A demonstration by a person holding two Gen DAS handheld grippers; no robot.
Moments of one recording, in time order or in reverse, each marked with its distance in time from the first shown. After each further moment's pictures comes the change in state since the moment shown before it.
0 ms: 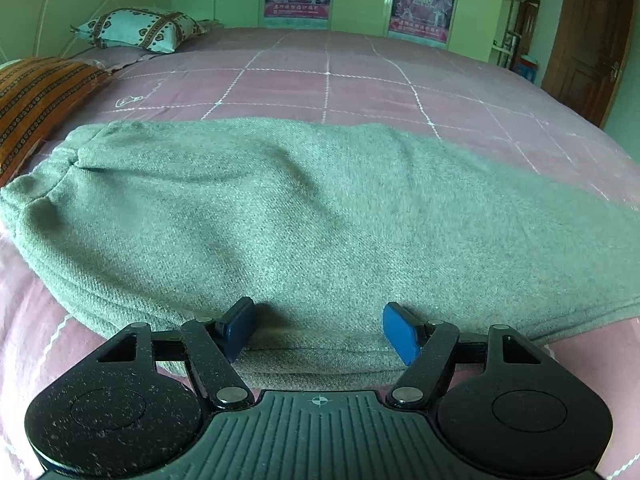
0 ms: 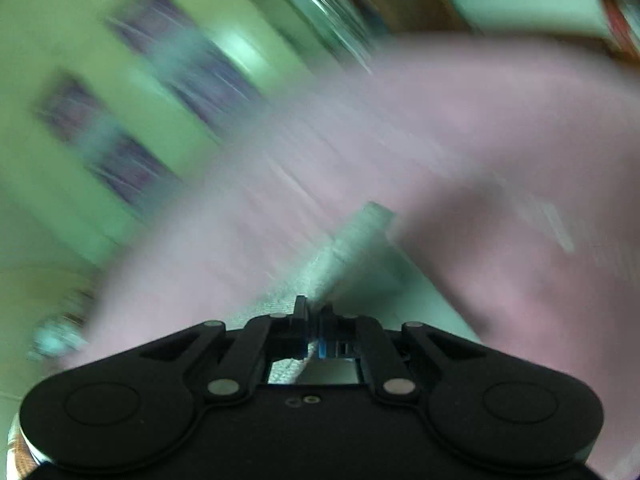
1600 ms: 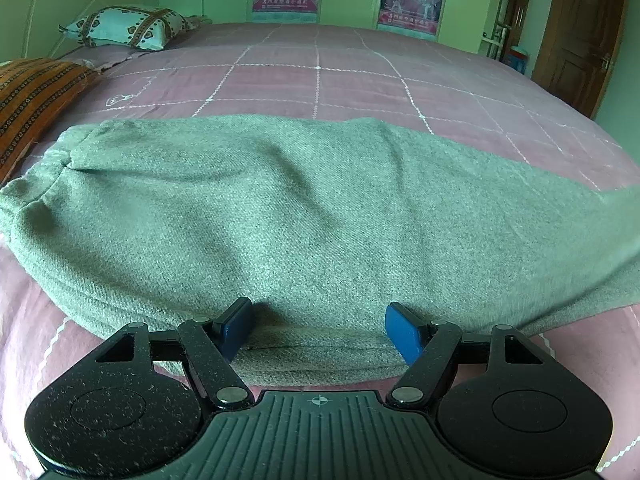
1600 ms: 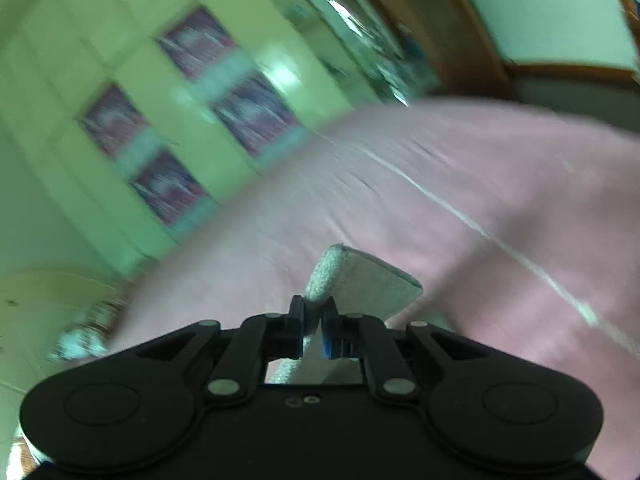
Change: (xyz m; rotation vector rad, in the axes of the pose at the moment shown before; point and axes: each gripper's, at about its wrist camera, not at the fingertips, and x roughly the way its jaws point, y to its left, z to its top) left arm -0.003 0.002 0.001 0.016 0.015 -0.027; right arm -0.080 0.067 0.057 -0.190 -0.232 0.219
